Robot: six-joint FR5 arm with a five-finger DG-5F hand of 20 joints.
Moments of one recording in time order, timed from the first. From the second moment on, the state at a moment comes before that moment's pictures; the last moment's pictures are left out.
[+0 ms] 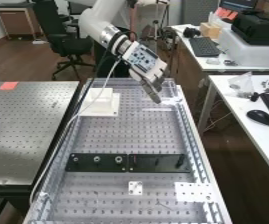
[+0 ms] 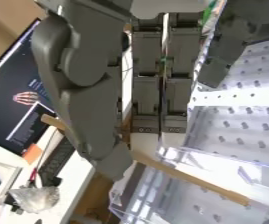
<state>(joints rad) 1.98 -2.26 -1.14 -3.58 -0.76 0.53</state>
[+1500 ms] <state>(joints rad) 2.01 -2.42 -0.87 -3.98 -0.77 0.71</state>
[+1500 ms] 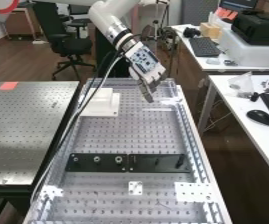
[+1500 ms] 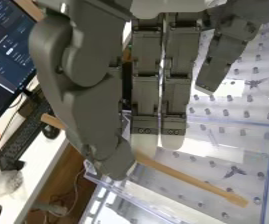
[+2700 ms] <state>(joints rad) 1.99 -2.45 -0.82 -4.04 -0.82 0.74</state>
